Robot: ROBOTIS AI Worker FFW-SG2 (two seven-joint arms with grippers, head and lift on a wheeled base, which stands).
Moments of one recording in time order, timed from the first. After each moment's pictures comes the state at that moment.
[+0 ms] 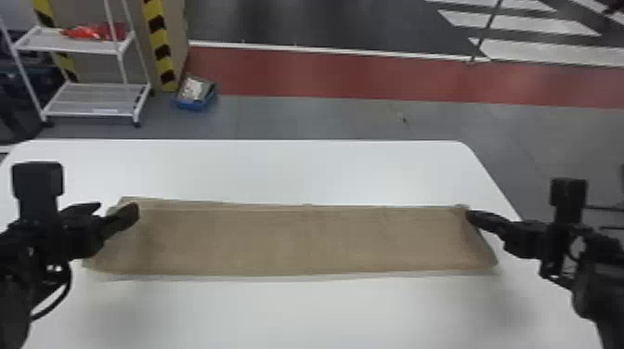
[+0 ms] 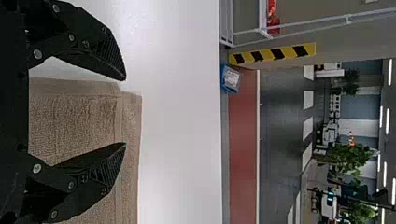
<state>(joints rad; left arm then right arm) 0.00 0.18 0.13 -1.76 0.10 0.73 -0.18 -0.13 -0.30 -0.43 -1.38 0.04 0.56 0.74</state>
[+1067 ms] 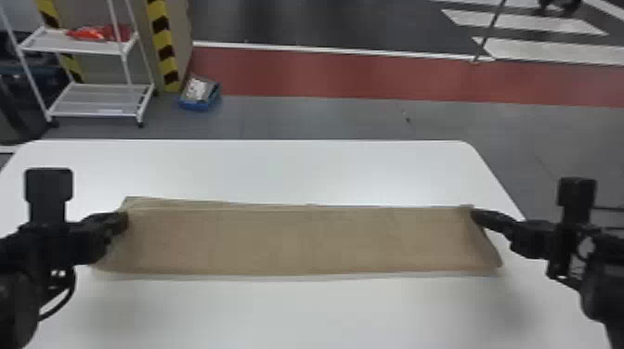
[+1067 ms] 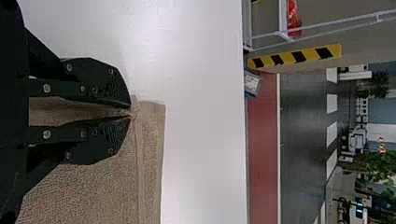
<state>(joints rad) -0.02 0.18 0.13 -1.72 0.07 0.80 -0.18 -0.12 -0.30 -0.44 -1.40 0.04 0.56 0.75</state>
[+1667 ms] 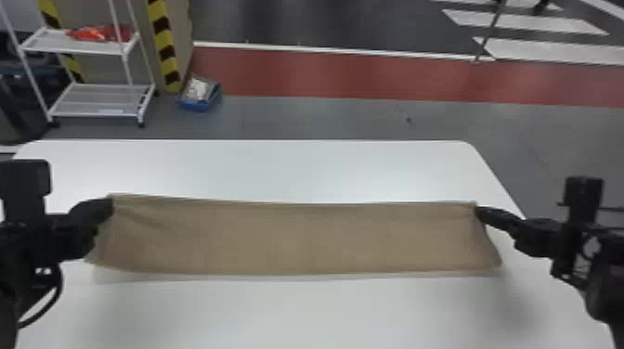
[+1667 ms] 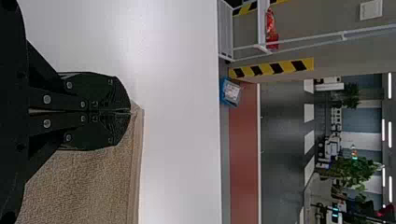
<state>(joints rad) 0.07 0.17 0.17 -1.91 0.11 0.79 -0.12 -0.12 -0.30 -0.45 -1.40 0.03 0.54 0.75</state>
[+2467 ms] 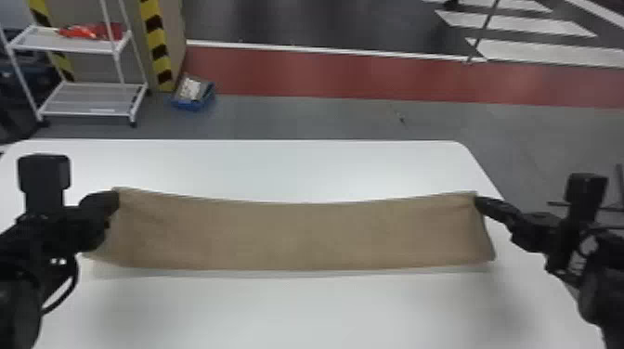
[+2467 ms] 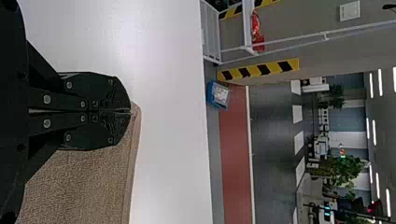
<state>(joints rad) 0.00 0.17 0.08 -1.79 0.07 0.70 -0.06 -0.10 -0.27 -0.49 -1.46 0.01 0.49 0.73</state>
